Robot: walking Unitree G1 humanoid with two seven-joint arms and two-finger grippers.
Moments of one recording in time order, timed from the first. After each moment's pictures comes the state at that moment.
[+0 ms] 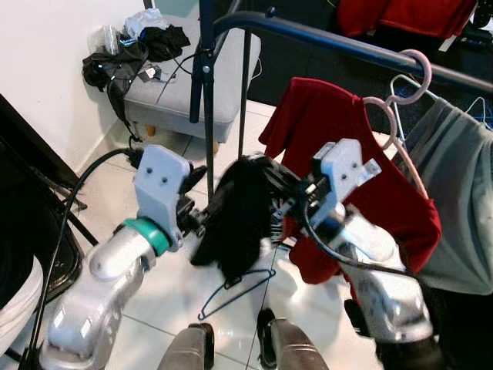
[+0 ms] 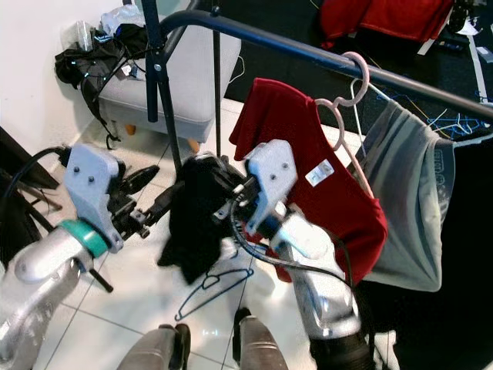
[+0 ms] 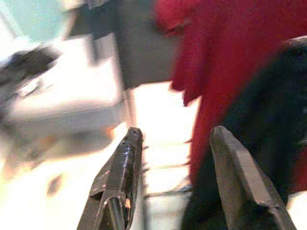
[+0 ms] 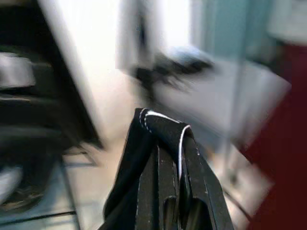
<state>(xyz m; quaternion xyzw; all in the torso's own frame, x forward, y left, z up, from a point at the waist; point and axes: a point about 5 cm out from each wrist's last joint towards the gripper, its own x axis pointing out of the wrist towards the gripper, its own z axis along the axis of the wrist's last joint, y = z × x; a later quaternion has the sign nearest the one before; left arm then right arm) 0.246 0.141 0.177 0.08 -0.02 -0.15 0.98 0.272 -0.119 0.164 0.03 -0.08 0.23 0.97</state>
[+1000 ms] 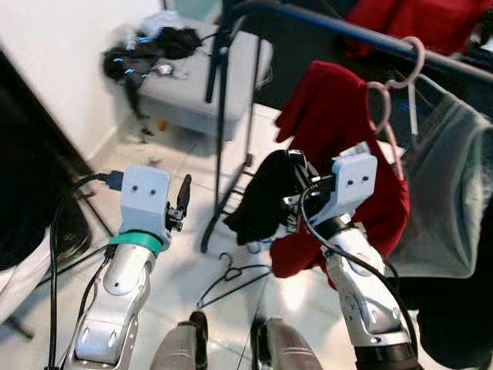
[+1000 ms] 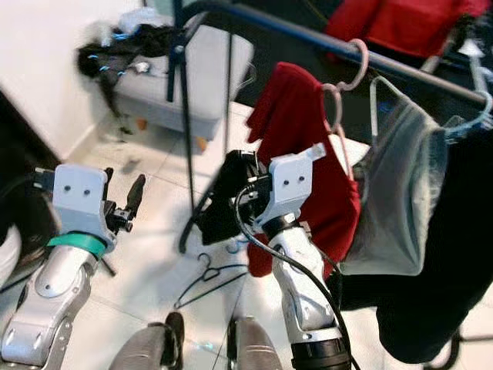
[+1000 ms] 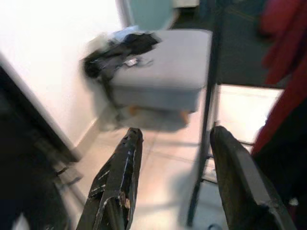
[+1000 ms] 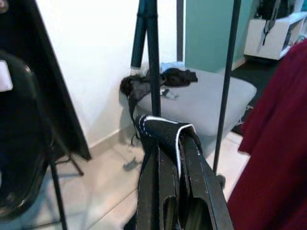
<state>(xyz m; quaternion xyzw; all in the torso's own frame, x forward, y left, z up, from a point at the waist) 0.256 0.150 0.165 0.08 -0.04 -0.02 1.00 0.288 -0.109 0.171 0.03 -0.14 0.15 0.98</state>
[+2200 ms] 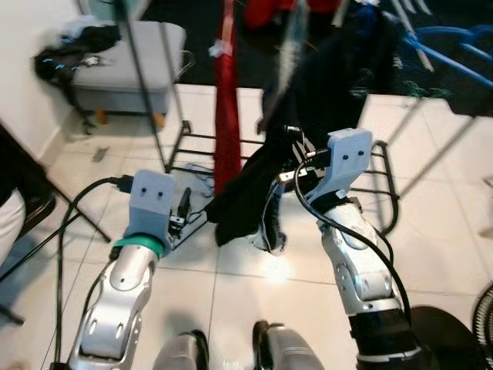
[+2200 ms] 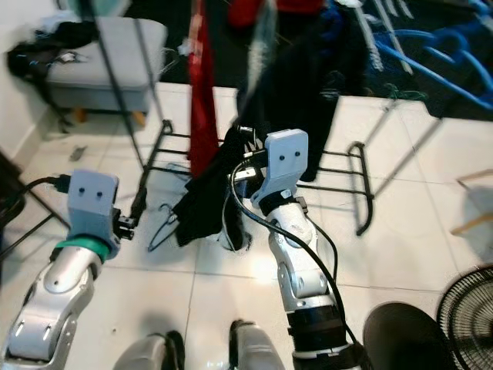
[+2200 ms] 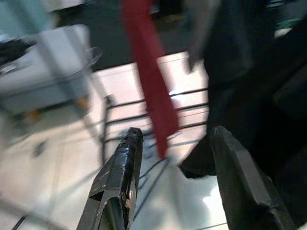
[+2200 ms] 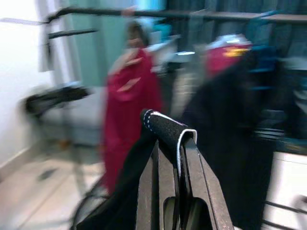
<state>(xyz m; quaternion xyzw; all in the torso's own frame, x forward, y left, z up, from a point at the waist) 0.267 0.151 0.153 0.09 0.02 -0.02 1.00 0.313 -0.100 0.190 0.03 -0.18 0.15 0.97</state>
